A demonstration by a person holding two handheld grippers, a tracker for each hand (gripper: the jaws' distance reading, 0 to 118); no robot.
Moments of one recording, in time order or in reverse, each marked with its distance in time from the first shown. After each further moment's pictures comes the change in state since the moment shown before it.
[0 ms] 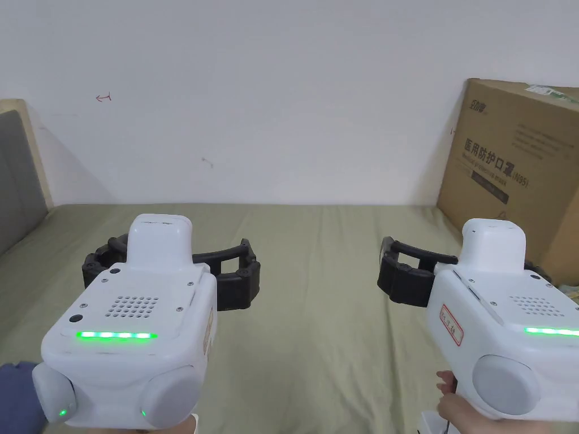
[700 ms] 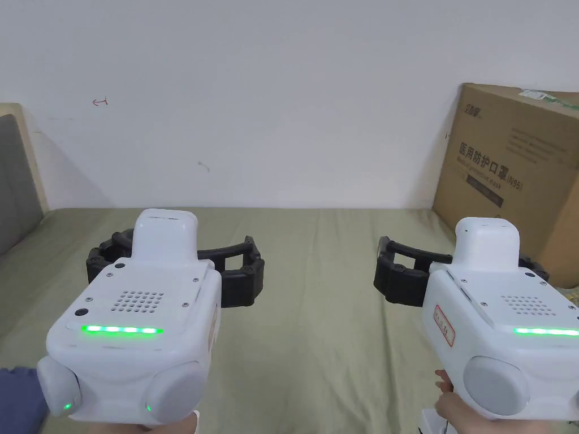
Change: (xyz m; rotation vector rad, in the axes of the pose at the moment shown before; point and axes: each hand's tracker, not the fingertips) left arm 0.005 0.008 -0.001 0.012 -0.014 -0.014; right arm -0.003 0.005 0.002 0.024 -0.022 0.044
